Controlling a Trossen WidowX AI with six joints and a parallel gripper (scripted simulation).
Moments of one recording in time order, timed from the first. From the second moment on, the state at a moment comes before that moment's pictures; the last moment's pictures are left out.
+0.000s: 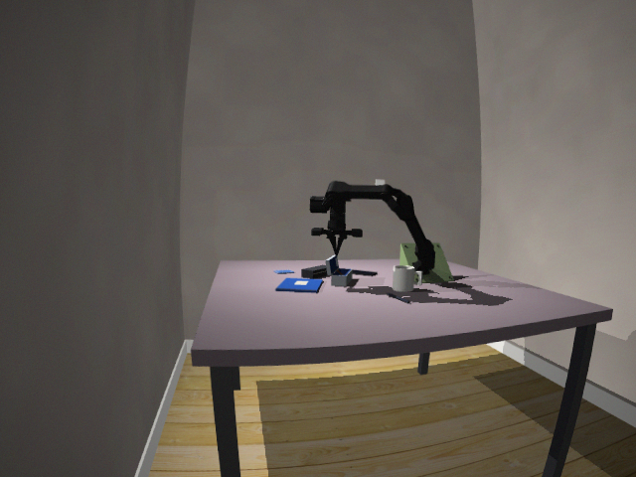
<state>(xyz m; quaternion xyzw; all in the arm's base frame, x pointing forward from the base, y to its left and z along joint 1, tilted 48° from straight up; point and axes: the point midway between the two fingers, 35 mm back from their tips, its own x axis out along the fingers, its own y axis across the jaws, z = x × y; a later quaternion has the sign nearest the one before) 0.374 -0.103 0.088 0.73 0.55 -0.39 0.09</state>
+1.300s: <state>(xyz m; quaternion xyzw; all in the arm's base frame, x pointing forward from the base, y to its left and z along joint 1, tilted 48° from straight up) 0.353 -0.123 0.059 0.60 0.67 -0.08 0.44</state>
